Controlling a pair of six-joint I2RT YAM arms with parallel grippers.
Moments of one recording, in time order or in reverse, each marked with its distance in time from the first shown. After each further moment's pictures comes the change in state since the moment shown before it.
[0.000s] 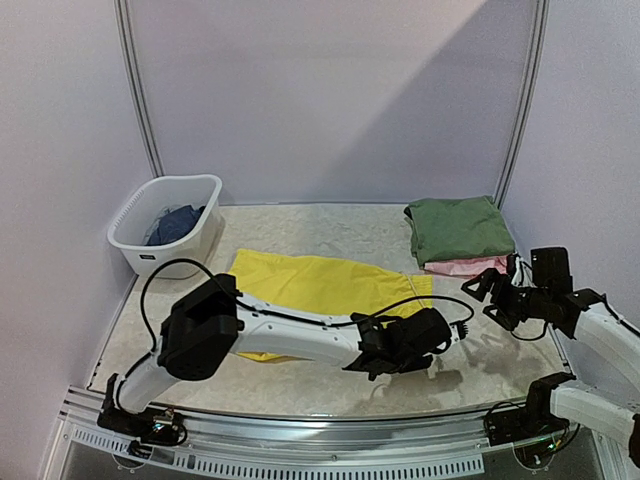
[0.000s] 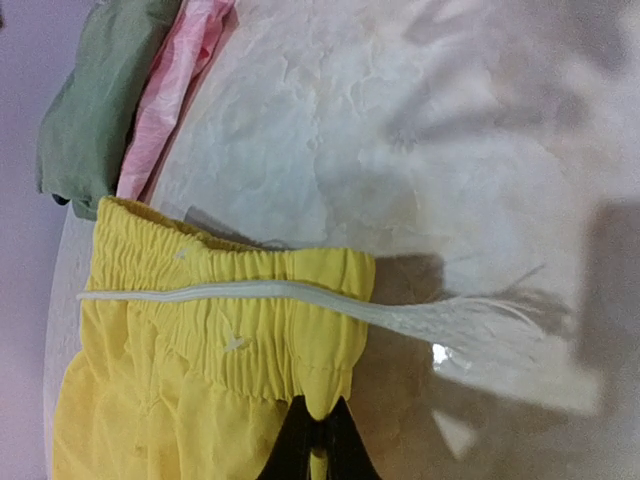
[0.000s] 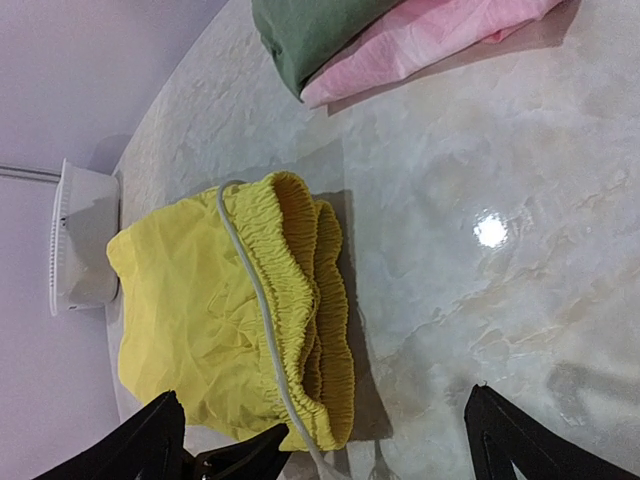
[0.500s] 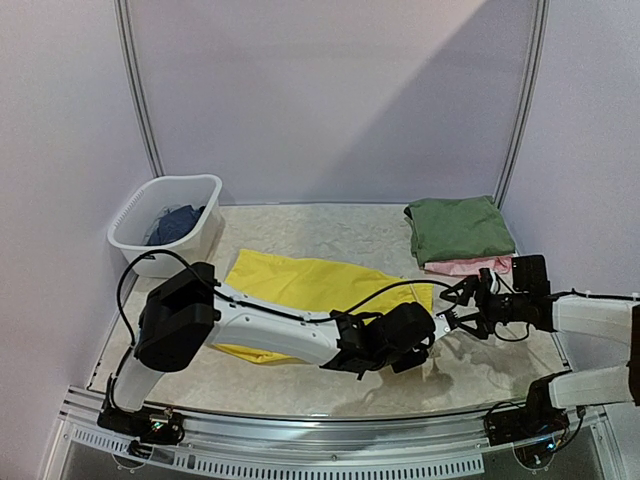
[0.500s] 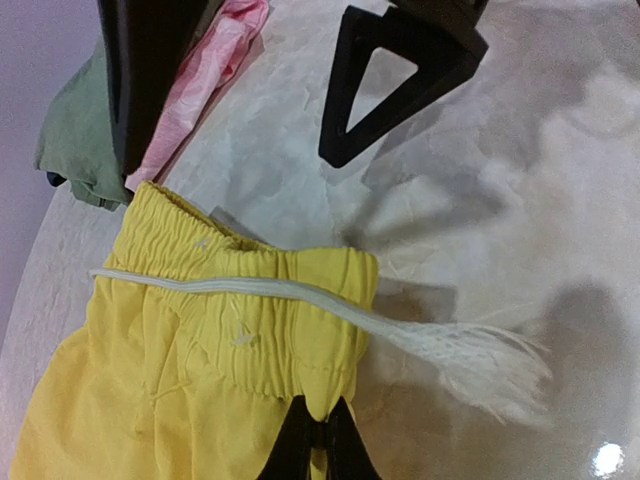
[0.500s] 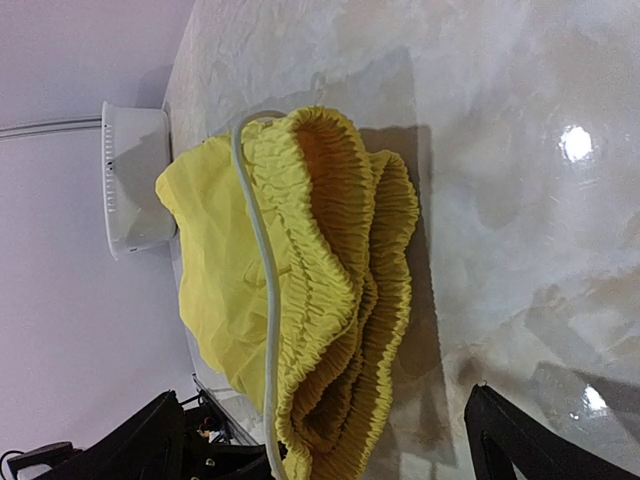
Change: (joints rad) left arm 0.011 -0.158 -0.231 0.179 0.086 -0.130; right arm -0.001 0.324 -0.084 0.361 -0.325 0.116
